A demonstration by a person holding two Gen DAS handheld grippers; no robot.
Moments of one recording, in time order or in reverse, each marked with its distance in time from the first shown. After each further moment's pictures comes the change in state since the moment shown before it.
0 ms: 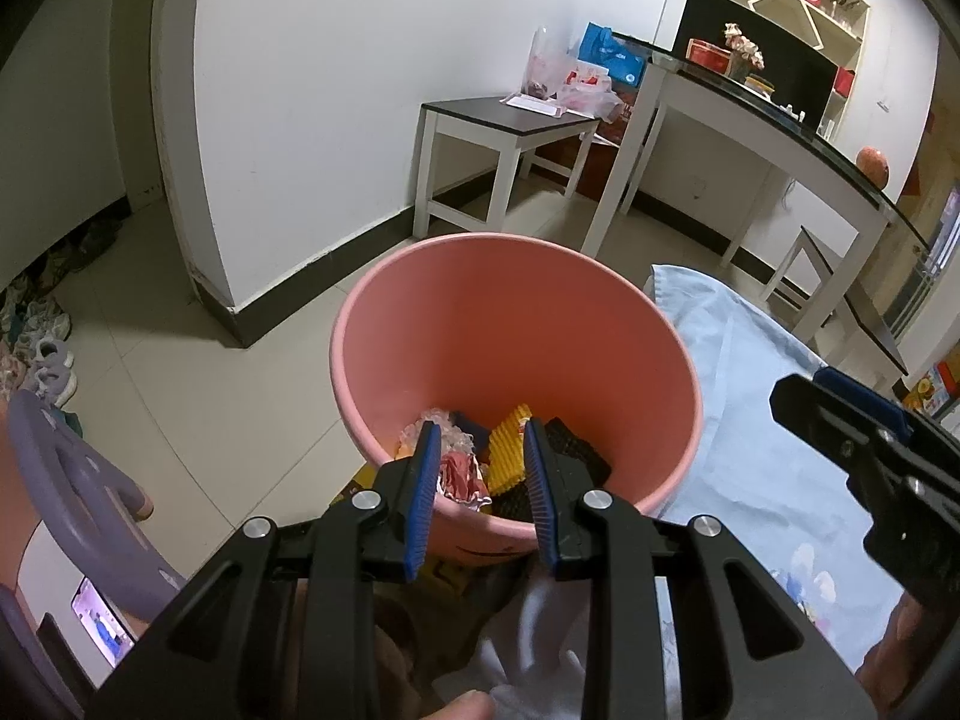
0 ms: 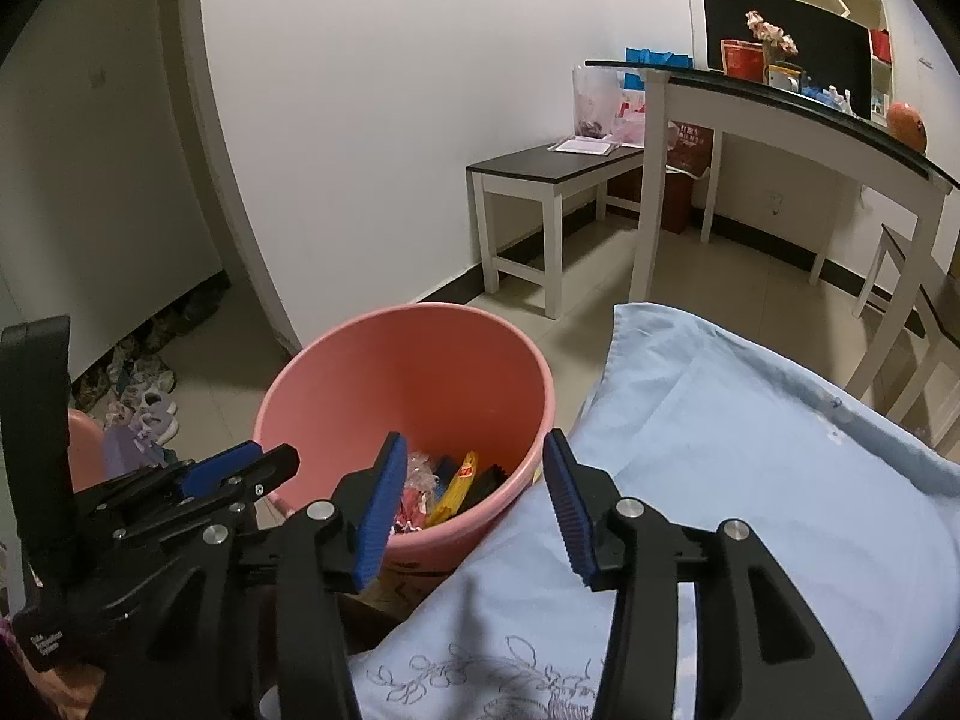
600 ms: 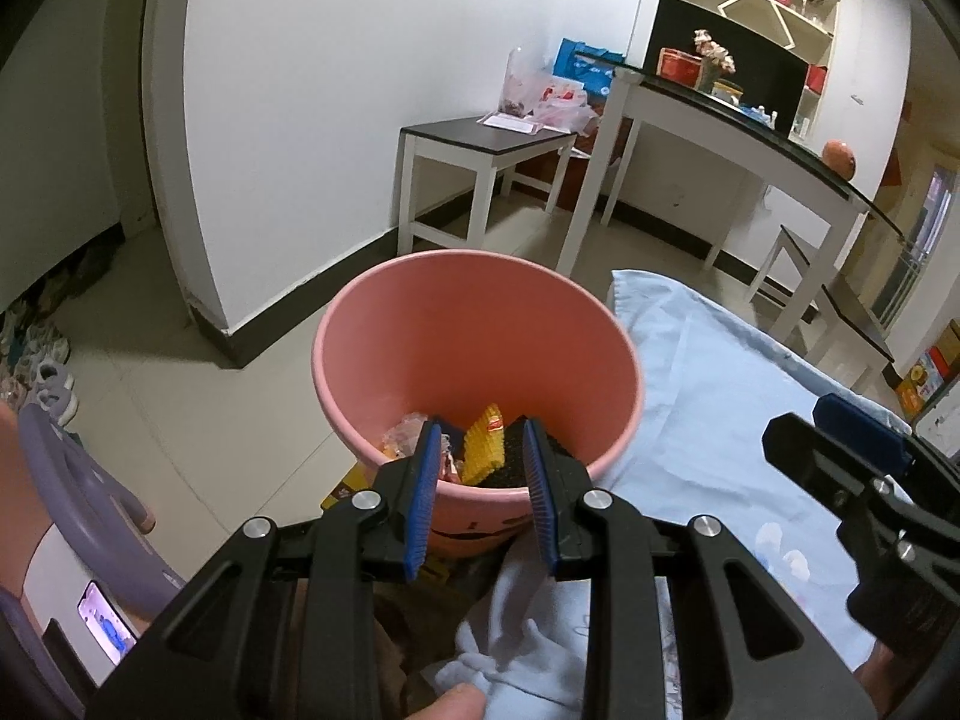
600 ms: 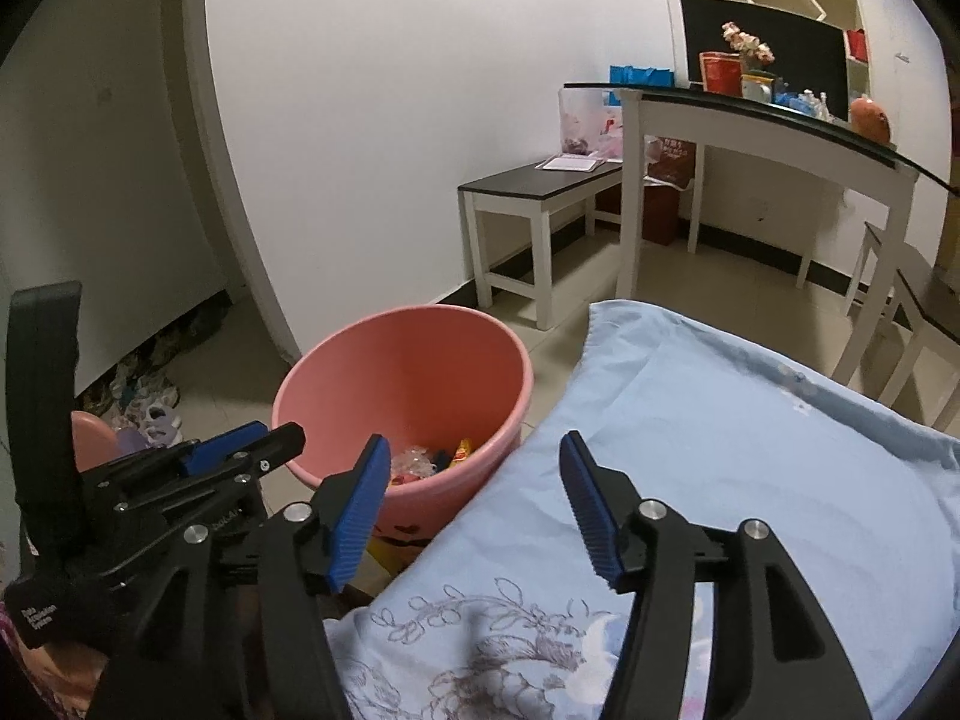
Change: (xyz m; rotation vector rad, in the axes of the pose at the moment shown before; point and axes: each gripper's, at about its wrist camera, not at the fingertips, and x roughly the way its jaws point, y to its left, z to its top) left arm -0.035 -0.021 -0.010 0.045 -0.053 -0.025; right arm -0.052 -0.006 -0.029 0.026 -0.058 -0.021
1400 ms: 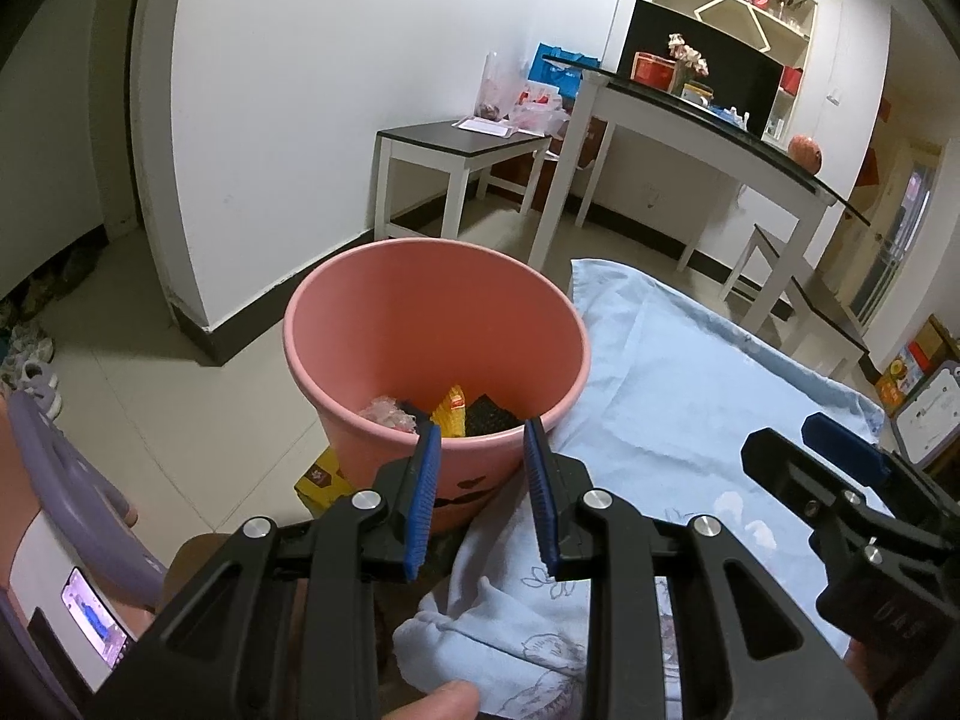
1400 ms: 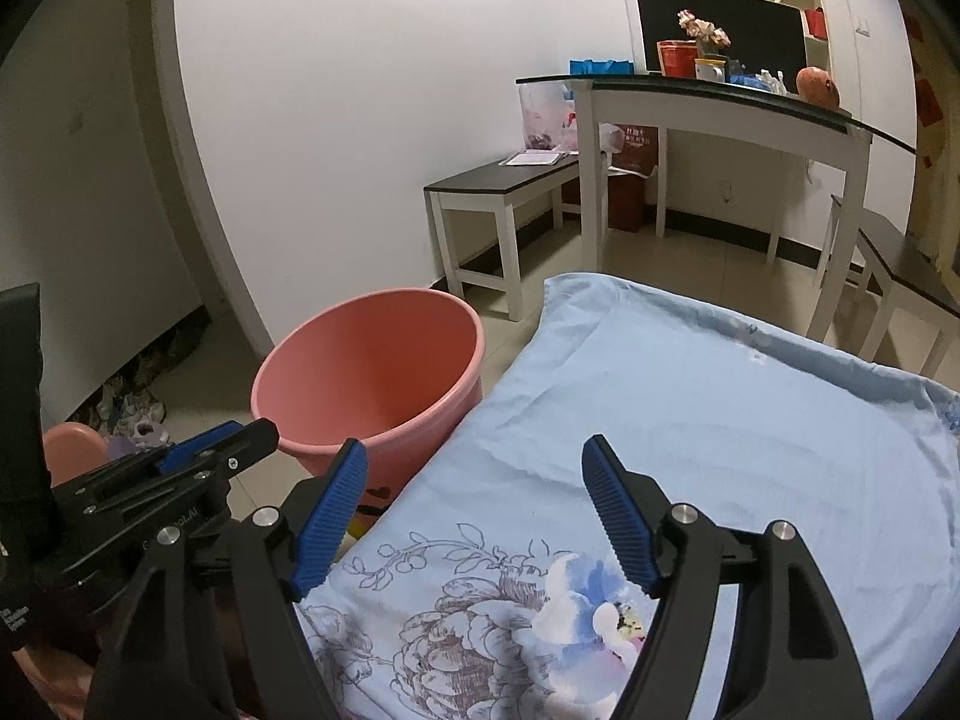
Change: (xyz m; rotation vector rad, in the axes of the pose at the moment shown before) left arm -0.019 -0.014 -0.023 0.004 -0.010 -0.057; right arm -0.032 -0.018 -0.028 0.067 -0.006 -0.041
